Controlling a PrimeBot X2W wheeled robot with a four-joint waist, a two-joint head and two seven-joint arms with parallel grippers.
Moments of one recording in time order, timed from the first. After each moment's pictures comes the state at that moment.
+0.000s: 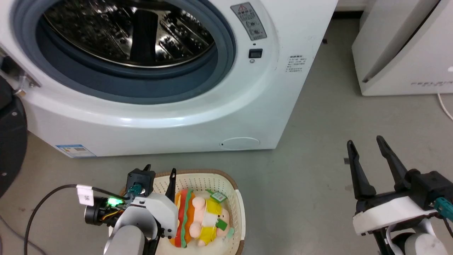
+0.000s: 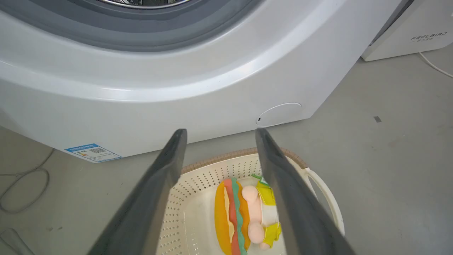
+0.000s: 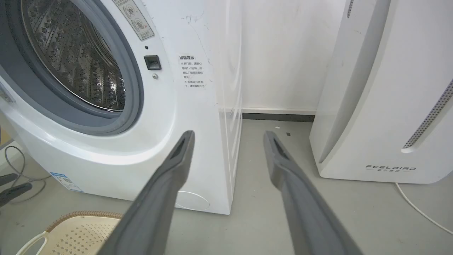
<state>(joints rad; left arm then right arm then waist) -0.26 0.08 -0.11 0.46 -0.01 -0.02 -0.03 -0.09 -0.05 -0.03 -0.03 0.10 0.13 -0.09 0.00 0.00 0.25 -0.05</state>
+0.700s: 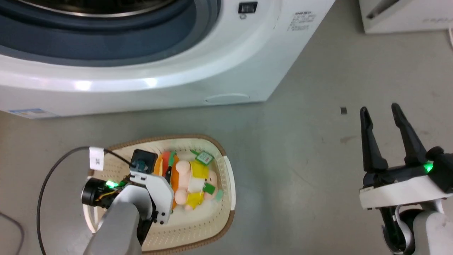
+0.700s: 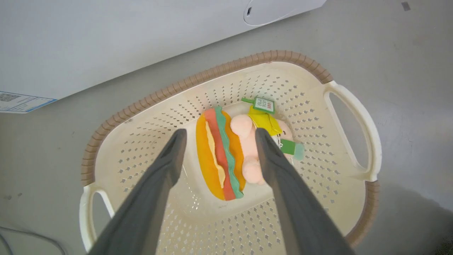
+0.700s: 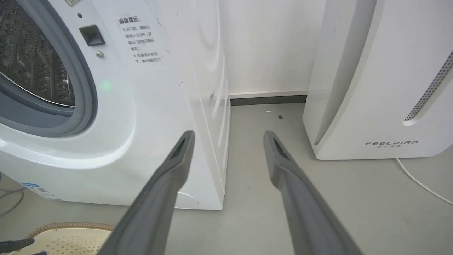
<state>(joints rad) -0.44 0.14 -0.18 0.67 -0.03 -0.06 0.12 -0.18 -0.05 -0.03 -0.07 0.17 0.13 -0.13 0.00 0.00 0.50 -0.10</state>
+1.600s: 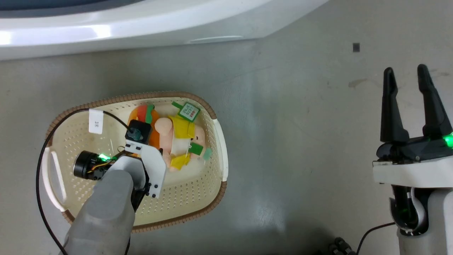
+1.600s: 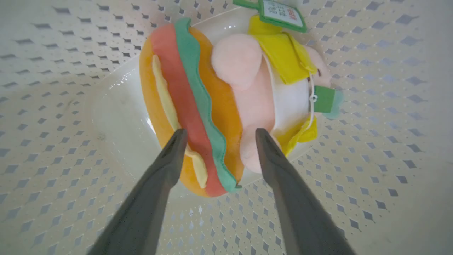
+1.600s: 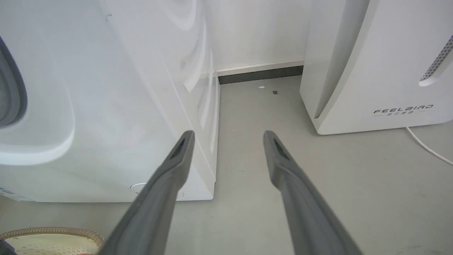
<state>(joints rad) -0.69 0.17 -0.27 0.97 -0.09 -0.06 0.16 -0.29 -0.05 -0.05 -0.12 0.25 0.13 -0.19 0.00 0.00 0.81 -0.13</state>
